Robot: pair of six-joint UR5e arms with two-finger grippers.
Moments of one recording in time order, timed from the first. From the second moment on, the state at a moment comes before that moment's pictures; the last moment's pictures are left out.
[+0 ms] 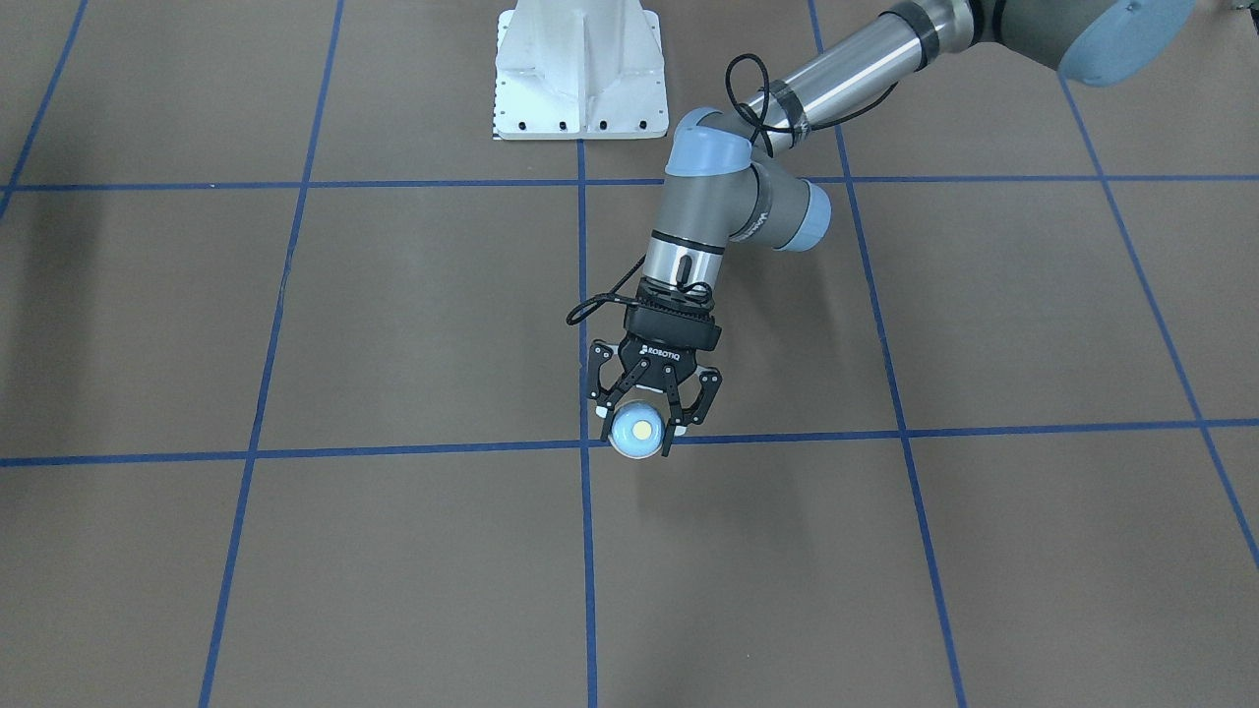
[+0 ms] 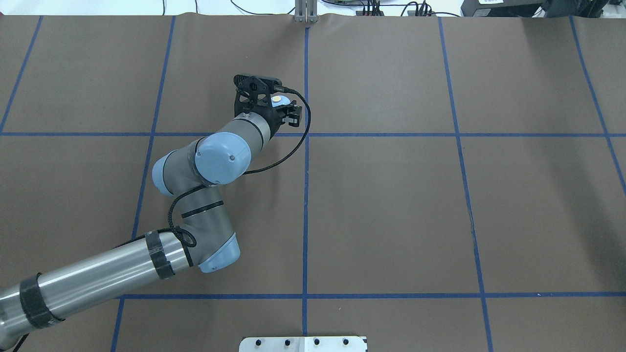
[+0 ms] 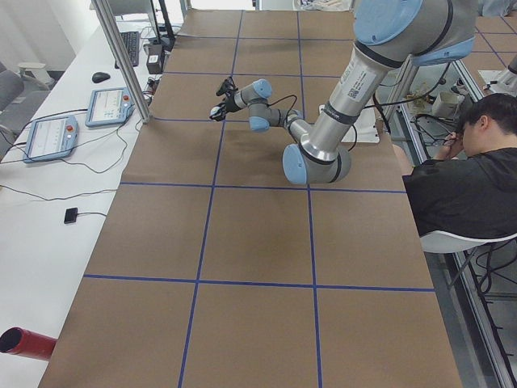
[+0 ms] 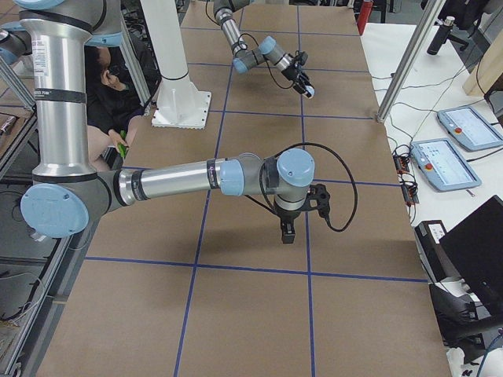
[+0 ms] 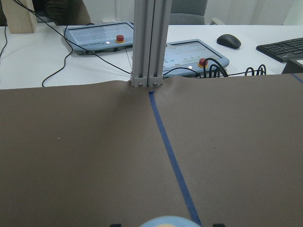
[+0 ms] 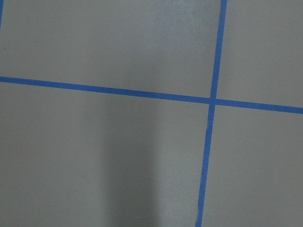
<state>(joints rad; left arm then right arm) -0.50 -2.34 -1.21 -2.50 -1.20 -0.97 1.52 -1.59 1.78 -1.69 2.41 -0.03</state>
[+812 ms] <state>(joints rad) -0.47 -2.44 -1.01 -2.62 -1.24 -0.95 1.51 -1.58 1.78 -1.69 2.41 -0.03</state>
